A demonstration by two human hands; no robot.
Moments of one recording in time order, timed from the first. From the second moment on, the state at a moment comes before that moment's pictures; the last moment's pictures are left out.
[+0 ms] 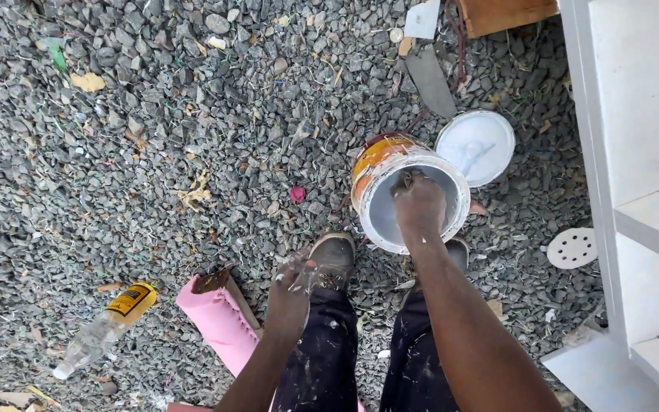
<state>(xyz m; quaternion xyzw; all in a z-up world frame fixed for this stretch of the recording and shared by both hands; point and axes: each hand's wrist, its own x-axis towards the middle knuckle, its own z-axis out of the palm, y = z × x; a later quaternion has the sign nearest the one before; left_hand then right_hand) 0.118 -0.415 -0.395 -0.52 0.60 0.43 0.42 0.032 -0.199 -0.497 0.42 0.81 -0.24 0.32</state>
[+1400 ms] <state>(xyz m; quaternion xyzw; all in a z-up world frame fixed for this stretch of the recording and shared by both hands) -0.019 -0.288 -0.226 -0.16 0.74 0.63 0.17 0.040 -0.011 -0.187 0.31 0.34 -0.88 0.11</state>
